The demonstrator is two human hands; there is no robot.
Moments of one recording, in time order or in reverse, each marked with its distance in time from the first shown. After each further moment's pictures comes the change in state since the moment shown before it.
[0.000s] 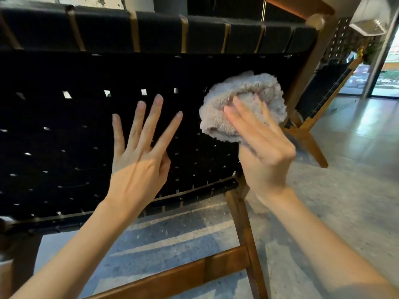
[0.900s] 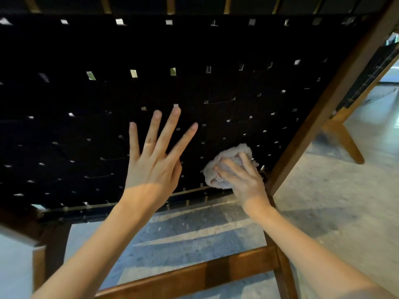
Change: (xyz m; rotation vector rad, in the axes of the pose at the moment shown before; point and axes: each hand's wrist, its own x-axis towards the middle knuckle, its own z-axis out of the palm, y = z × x) left_hand -0.037 -0.028 0.028 0.055 -0.071 0.056; right_hand -0.138 0.016 0.077 -0.015 -0.670 0.208
